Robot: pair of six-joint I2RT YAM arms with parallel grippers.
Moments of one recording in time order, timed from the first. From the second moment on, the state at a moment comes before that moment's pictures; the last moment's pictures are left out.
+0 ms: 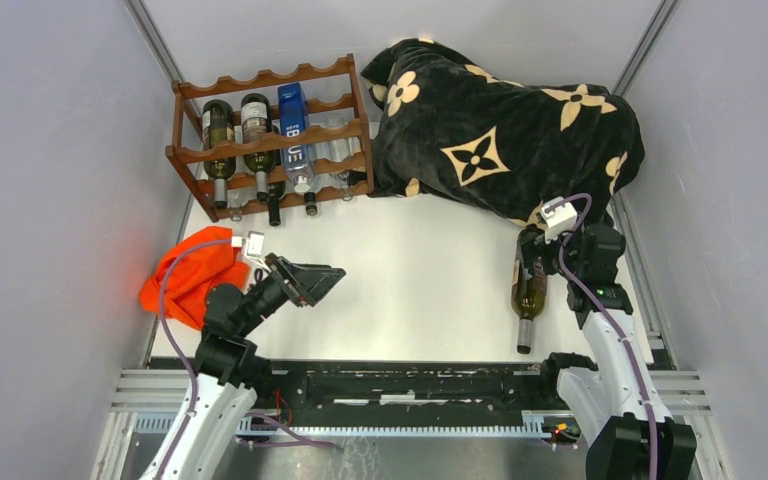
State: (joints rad) left arm -0.25 0.24 0.25 0.06 0.53 -0.90; right arm -0.12 0.82 0.48 -0.17 -0.38 -0.40
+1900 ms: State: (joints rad) left arm -1.11 1.06 0.39 0.40 -0.04 -0.73; right arm -0.13 0.87 0.42 -0.17 -0.36 -0.52
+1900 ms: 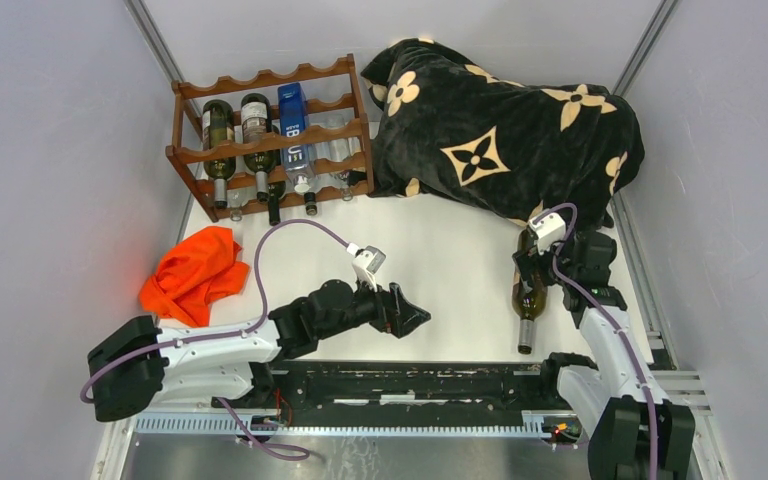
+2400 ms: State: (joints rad) left arm -1.11 1.06 0.39 0.40 -0.05 -0.73; right arm -0.13 1.10 0.50 -0.16 -0.30 -0.33
